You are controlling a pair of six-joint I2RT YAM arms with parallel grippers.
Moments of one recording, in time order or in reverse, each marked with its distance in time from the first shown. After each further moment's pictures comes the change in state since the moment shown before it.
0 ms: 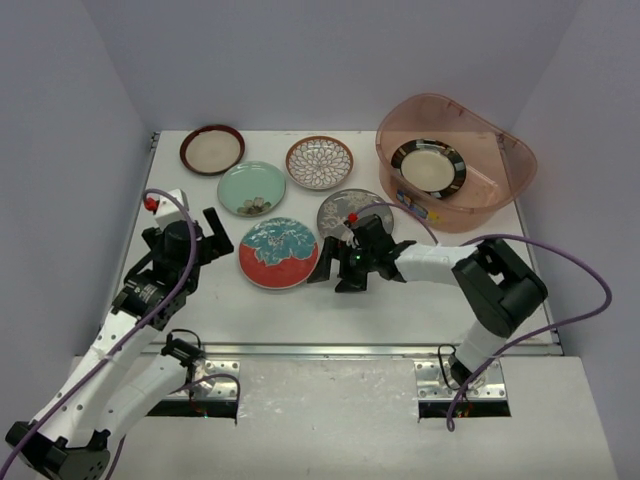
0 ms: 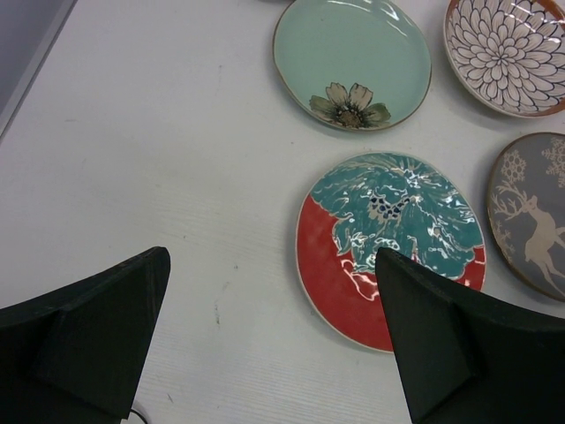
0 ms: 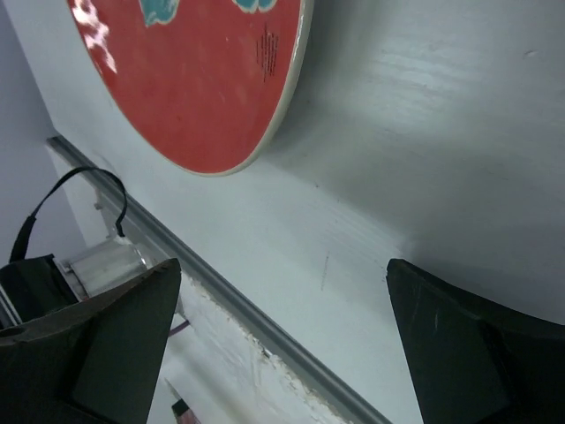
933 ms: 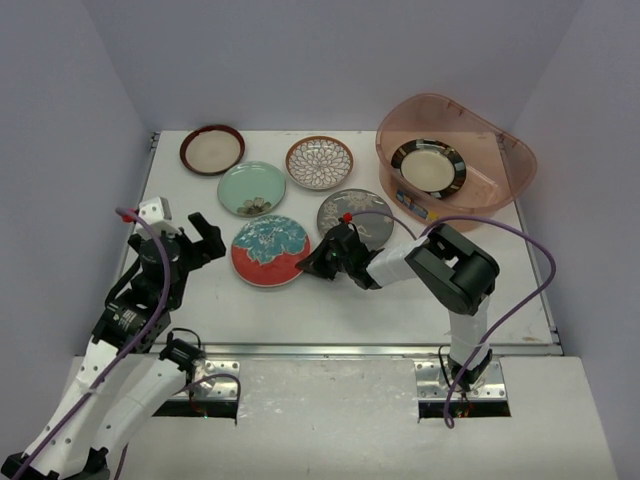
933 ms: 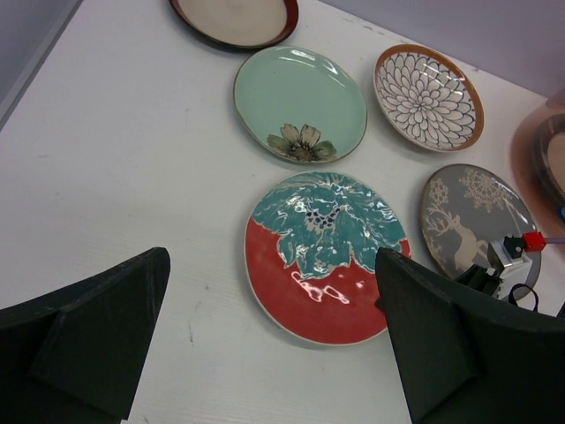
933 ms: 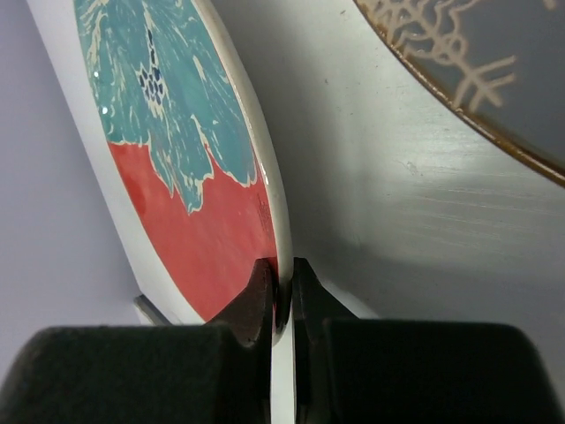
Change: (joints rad) left arm -0.005 -0.142 -0.002 0.017 0.051 0.015; right arm 0.149 0.299 0.068 0.407 0.352 0.396
